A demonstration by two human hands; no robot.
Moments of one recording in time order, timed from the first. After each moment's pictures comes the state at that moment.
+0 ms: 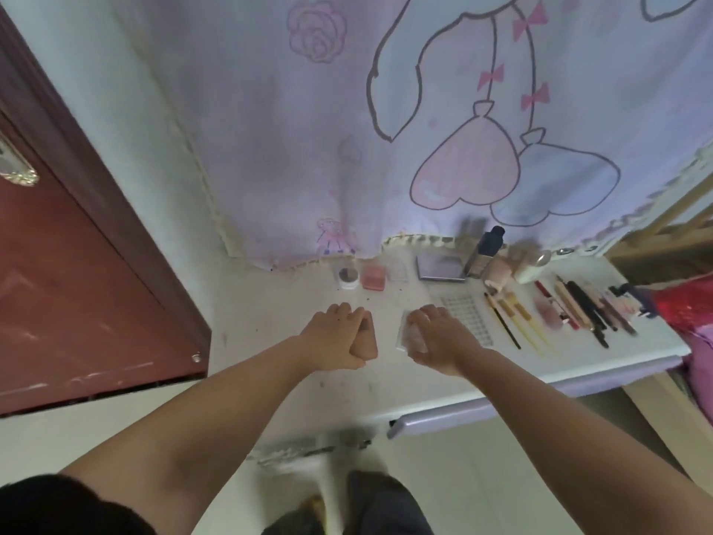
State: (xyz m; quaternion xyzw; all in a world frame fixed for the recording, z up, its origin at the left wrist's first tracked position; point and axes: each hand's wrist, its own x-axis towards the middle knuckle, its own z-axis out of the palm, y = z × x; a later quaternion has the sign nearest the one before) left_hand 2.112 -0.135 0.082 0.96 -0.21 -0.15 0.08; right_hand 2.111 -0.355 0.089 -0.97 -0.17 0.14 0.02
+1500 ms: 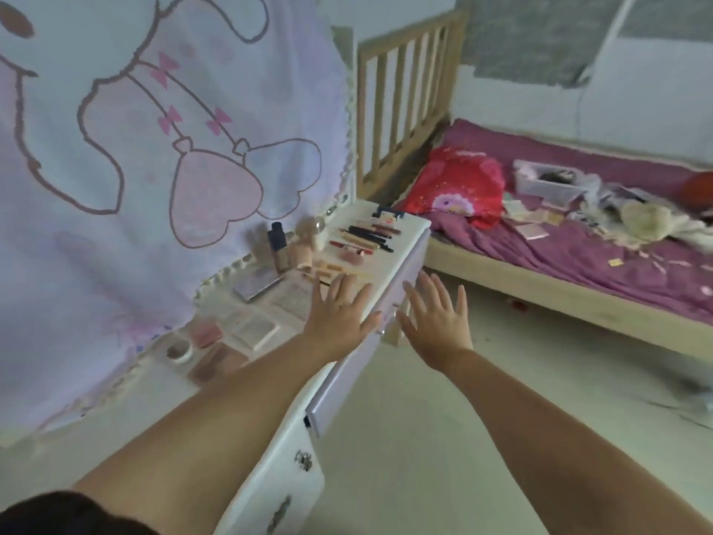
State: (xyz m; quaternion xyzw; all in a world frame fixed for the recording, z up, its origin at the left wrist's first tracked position) left_hand 2.058 -0.318 0.140 0.84 -0.54 0.02 0.03; right_hand 1.915 -0.437 0.127 -0.95 0.31 -0.02 0.01
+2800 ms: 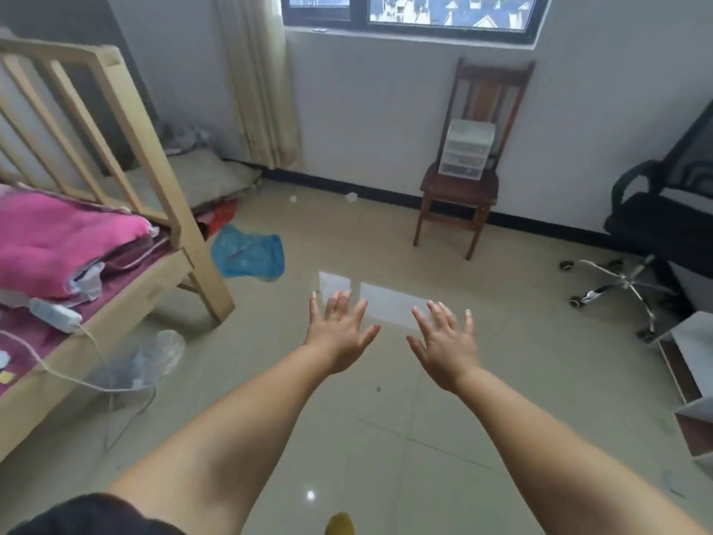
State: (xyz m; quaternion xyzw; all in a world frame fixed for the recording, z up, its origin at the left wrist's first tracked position) left_hand 0.935 -0.609 0.112 0.19 -0.98 -0.05 -0.09; right_hand 0.836 -0.438 0.090 -0.35 0.94 0.01 0.06
